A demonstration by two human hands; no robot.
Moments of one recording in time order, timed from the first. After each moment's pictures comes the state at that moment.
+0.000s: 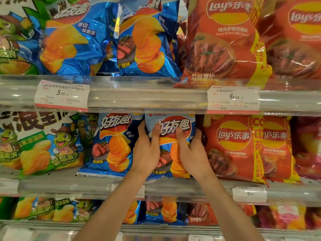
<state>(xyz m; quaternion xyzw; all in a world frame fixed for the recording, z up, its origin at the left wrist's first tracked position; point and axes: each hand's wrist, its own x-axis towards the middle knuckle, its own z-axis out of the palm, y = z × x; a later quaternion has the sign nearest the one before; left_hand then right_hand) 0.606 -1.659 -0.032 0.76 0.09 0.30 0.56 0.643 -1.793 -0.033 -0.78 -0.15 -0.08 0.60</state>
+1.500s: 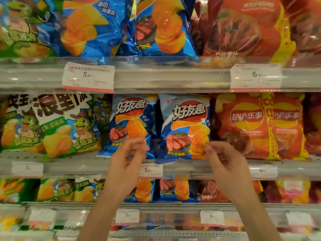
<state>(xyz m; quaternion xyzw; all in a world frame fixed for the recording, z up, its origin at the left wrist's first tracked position) 0.488 -1.600 -0.061 0.78 0.06 0.28 0.56 0.557 -1.840 -0.060 -0.81 -0.14 -0.16 0.55</state>
